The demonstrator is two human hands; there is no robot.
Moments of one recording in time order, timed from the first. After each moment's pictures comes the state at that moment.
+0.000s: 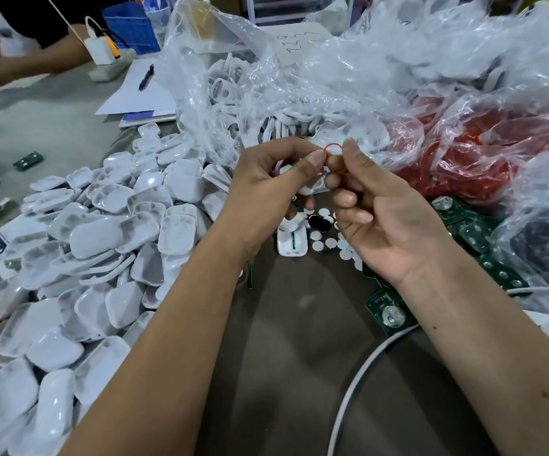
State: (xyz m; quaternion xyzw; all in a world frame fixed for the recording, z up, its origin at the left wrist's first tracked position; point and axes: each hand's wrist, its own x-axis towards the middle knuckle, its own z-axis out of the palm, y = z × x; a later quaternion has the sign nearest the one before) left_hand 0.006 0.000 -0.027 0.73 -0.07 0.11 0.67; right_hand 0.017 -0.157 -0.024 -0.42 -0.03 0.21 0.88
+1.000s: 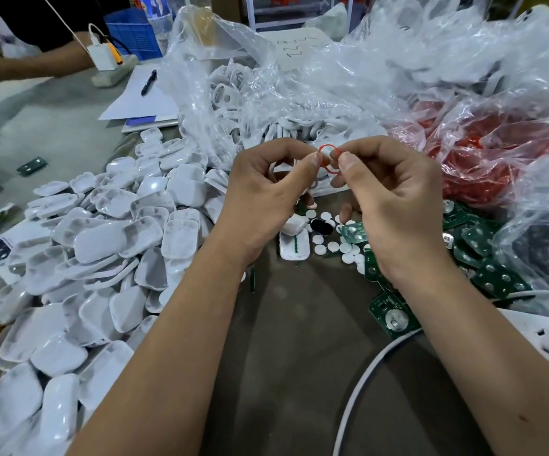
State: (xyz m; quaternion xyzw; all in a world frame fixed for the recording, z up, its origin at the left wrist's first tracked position) left_hand 0.008 -0.002 -0.027 0.73 -0.09 0.18 0.66; right_hand 0.012 -0.154 -0.027 -0.67 -0.15 -0.13 0.71
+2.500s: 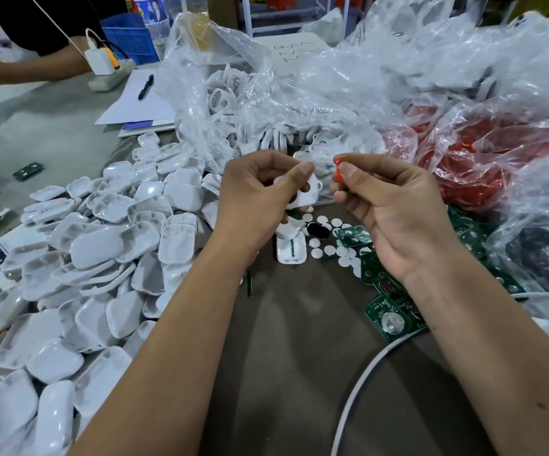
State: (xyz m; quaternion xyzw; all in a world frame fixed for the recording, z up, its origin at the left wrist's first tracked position) left_hand 0.013 0.003 -0.035 0.74 0.01 0.17 0.65; right_hand 0.024 -0.164 -0.026 -0.54 -0.02 0.03 0.84
